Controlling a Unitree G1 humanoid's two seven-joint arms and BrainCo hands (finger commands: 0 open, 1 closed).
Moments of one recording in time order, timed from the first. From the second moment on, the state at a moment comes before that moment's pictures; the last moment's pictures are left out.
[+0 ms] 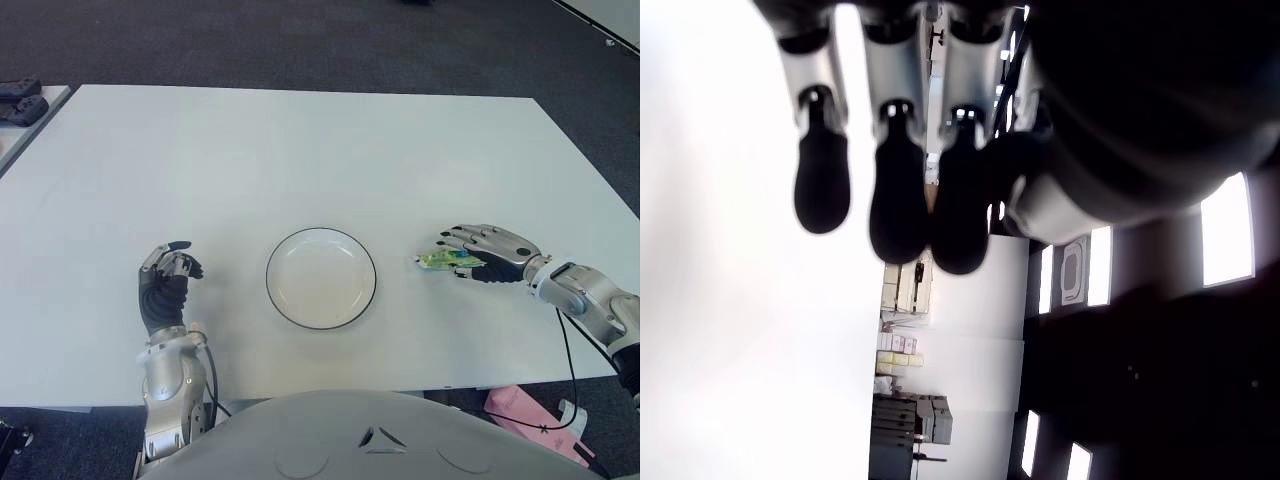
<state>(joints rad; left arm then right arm) 0.54 -0.10 0.14 -0.22 -0.10 -0.23 0.14 -0.04 -1.00 0.25 0.27 -0.83 -0.55 0.12</state>
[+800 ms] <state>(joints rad) 0.55 -0.10 0.14 -0.22 -0.09 -0.22 0.14 -0.04 -0.97 0.32 0.30 -0.92 -0.51 0.02</state>
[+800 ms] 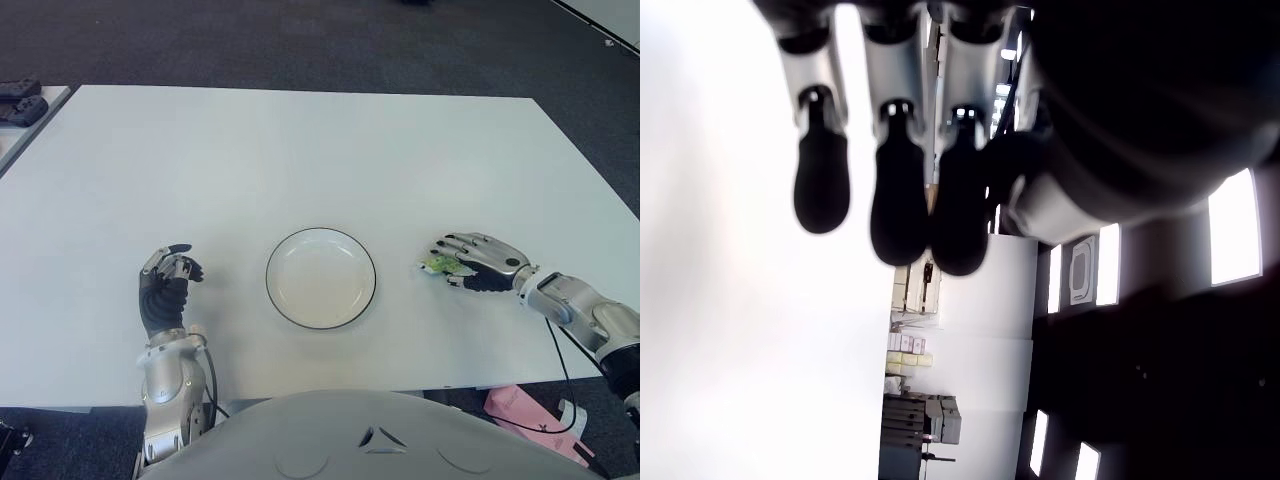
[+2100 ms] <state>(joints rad) 0.56 -0.10 0.15 -0.23 -0.10 -0.24 0.15 -0.01 -0.91 0.48 0.23 -1.20 -0.13 -0.18</state>
